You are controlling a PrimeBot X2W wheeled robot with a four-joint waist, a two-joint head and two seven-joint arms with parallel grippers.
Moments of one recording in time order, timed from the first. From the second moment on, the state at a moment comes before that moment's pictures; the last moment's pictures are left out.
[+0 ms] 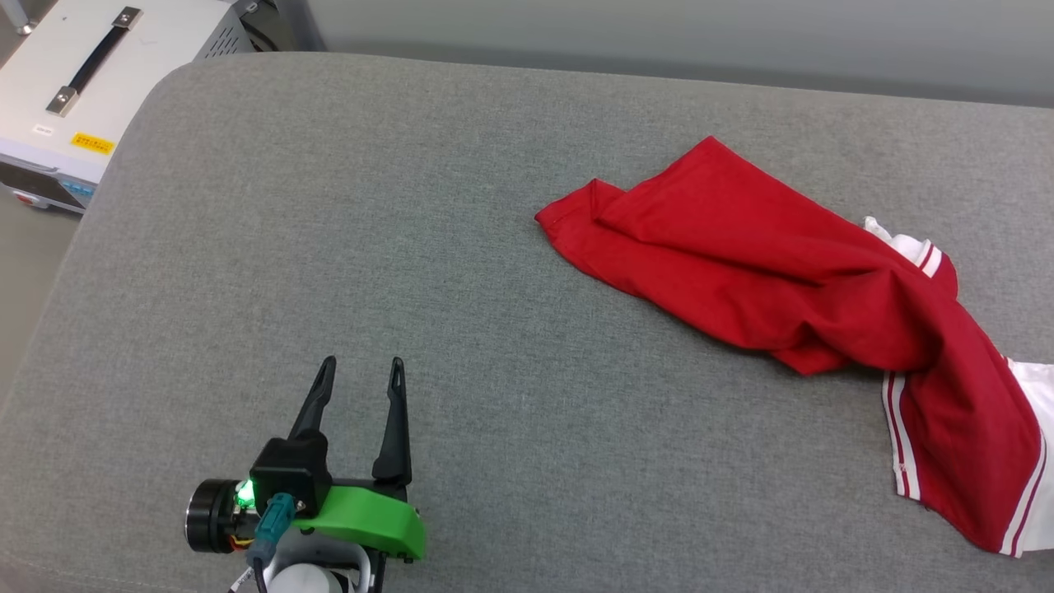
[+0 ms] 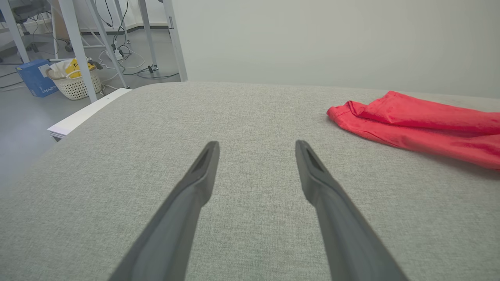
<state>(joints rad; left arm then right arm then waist) -0.03 0.05 -0.12 0.10 -0.11 0.02 -0.26 -0.14 -0.68 0.00 0.45 0.73 0.13 0.66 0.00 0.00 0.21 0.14</state>
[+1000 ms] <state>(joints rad) 0.00 0.05 -0.12 0.12 -0.10 0.02 -0.26 -0.37 -0.61 0.27 -0.06 0.83 0.13 0.36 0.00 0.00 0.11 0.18</state>
